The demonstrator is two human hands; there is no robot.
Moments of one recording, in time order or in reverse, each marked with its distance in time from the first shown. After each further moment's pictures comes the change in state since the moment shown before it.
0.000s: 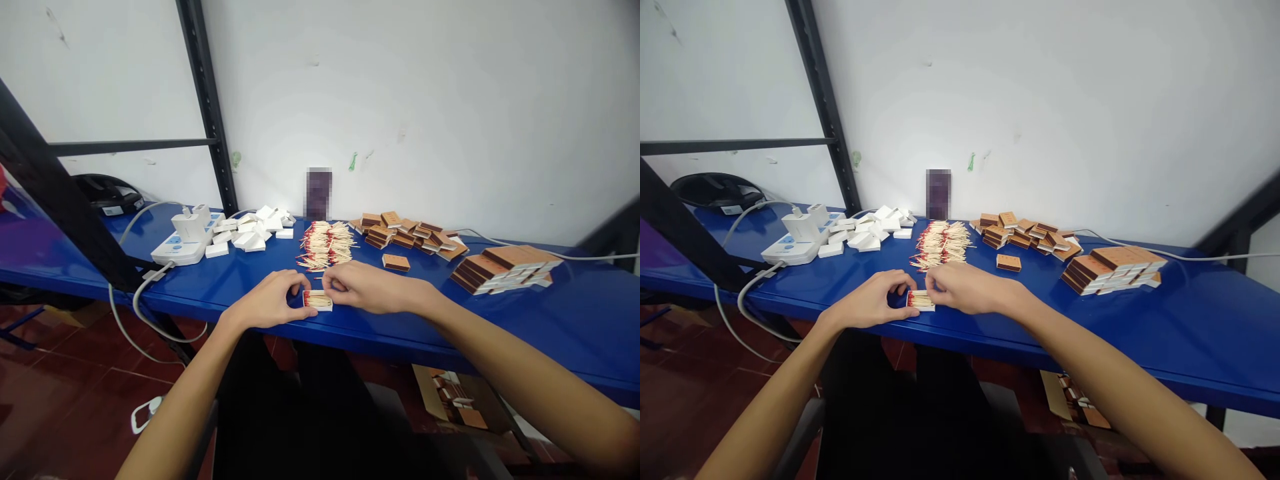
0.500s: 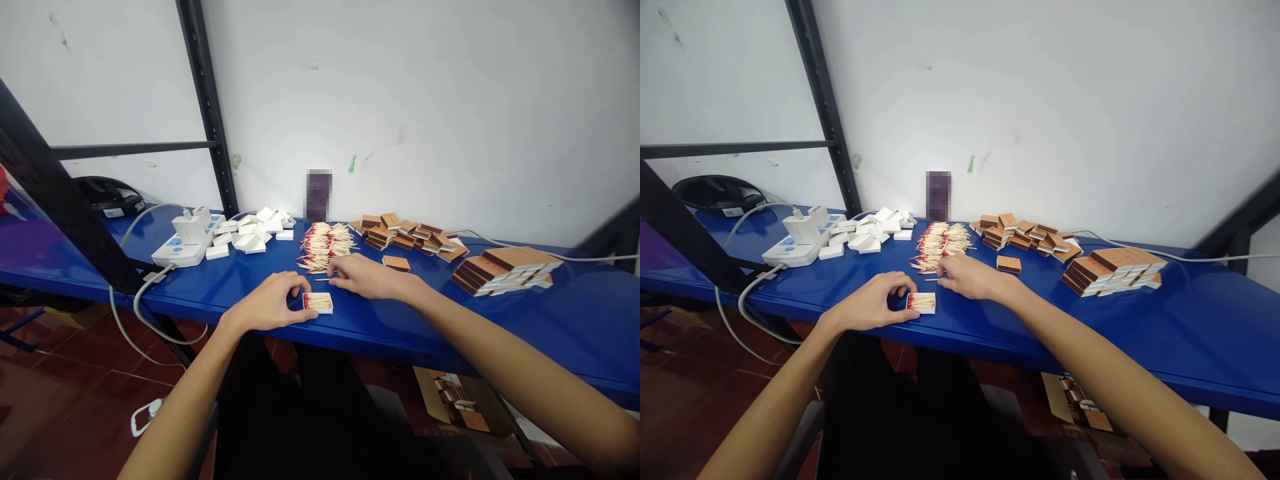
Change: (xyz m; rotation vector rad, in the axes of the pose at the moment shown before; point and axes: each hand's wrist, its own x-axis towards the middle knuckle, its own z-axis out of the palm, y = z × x) left_hand -0.001 0.002 -0.001 -0.001 -0.017 -0.022; right_hand 0.016 0.039 0.010 -0.071 0.083 0.115
